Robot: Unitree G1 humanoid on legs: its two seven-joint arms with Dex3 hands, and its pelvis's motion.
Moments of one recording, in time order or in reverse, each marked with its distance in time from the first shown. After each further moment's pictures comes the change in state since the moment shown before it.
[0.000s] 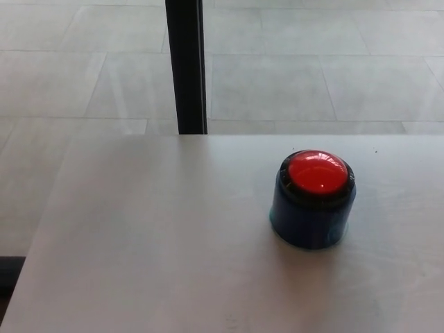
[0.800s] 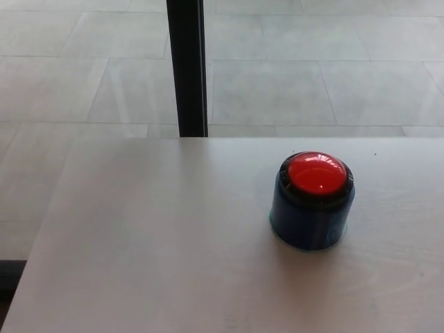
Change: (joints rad) left_arm -0.009 -0.004 0.042 0.002 0.009 0.005 0.007; right_arm 0.353 -0.432 -0.587 0.422 0.029 0.010 -0.142
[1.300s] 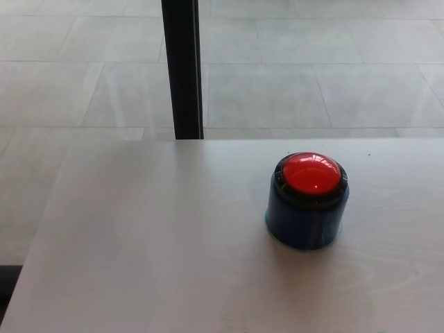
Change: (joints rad) left_arm 0.007 -0.005 0.009 -0.010 0.020 0.000 0.003; right_arm 0.511 0.167 -0.148 0.188 -0.043 0.037 0.074
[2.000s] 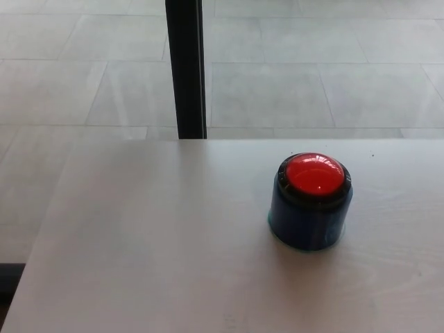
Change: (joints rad) left_arm 0.068 -0.065 -0.204 -0.132 0.107 0.000 0.001; right_arm 0.139 0.191 0.405 -0.086 -0.222 -0.135 0.201
